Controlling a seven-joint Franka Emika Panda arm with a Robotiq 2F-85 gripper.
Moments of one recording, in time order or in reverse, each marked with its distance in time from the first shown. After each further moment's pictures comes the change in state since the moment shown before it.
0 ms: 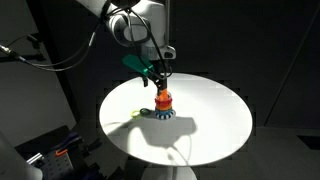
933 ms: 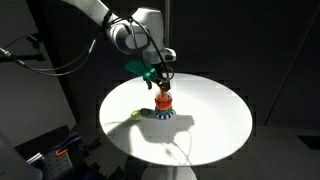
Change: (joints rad) arm 0.000 0.053 0.025 -0.012 -0.042 0.152 0.023
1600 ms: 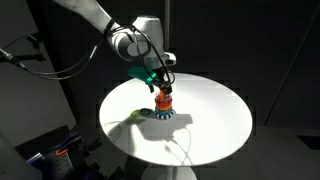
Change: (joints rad) arm -0.001 0.057 0.013 -0.004 -0.022 0.103 0.009
